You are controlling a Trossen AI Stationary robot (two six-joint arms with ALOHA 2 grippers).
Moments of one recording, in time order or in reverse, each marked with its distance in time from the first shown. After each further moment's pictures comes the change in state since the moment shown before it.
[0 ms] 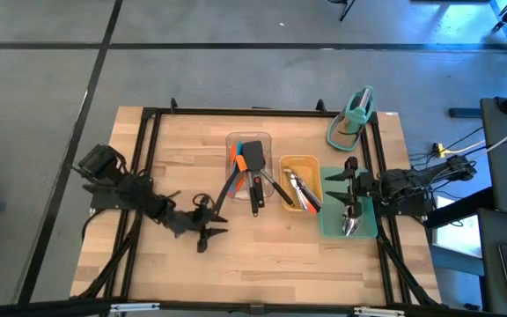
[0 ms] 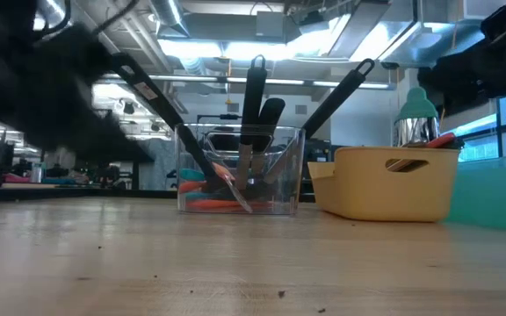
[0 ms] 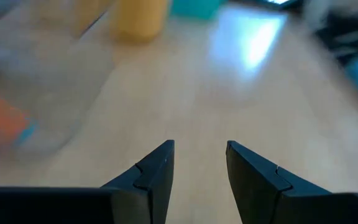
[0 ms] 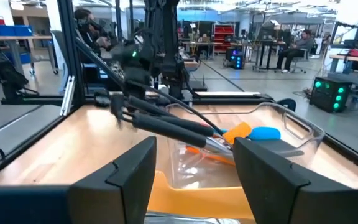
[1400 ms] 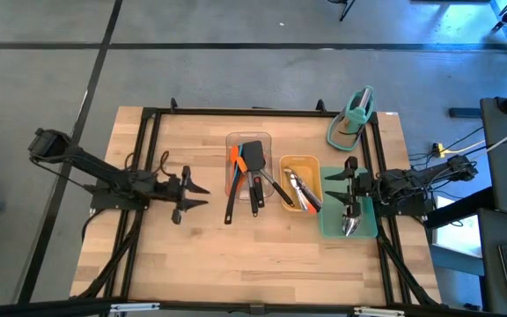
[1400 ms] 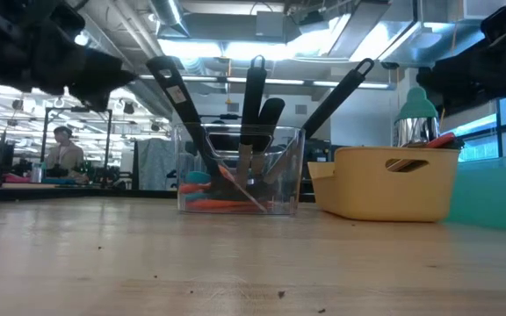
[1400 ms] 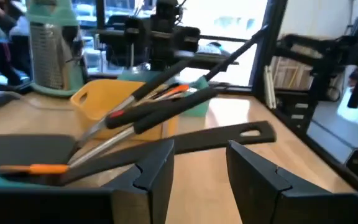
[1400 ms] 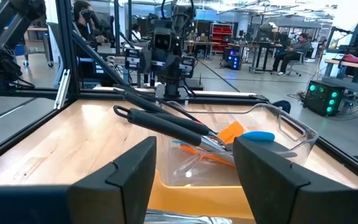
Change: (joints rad) left arm 0.283 -0.844 -0.313 -0.096 0.324 0.353; right arm -0.009 0.016 0.000 0.003 0.003 -0.042
